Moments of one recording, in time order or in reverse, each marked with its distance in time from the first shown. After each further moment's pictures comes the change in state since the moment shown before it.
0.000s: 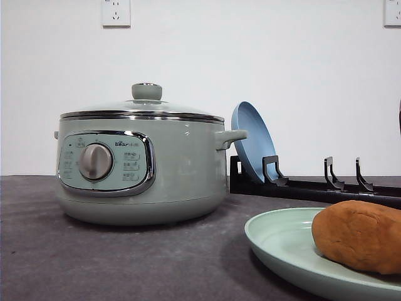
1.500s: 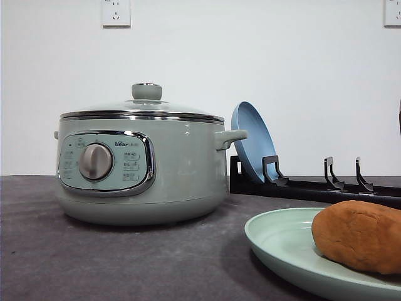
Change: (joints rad) left_arx 0.000 0.000 0.000 0.000 0.000 0.000; right_arx 0.000 0.000 0.000 0.000 0.000 0.000
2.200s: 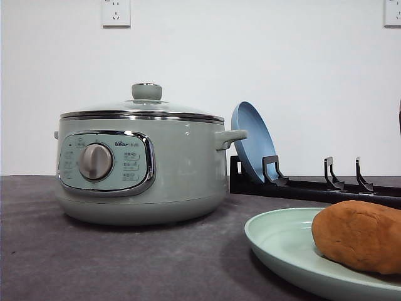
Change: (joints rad) left_arx 0.000 0.000 0.000 0.000 0.000 0.000; right_arx 0.000 0.000 0.000 0.000 0.000 0.000
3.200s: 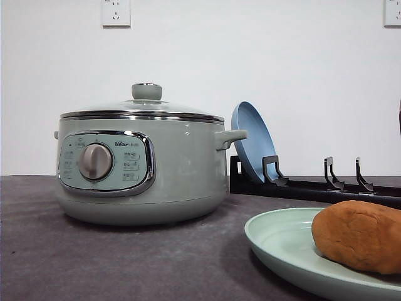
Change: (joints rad) left_arx 0.000 0.000 0.000 0.000 0.000 0.000; right_arx 0.000 0.000 0.000 0.000 0.000 0.000
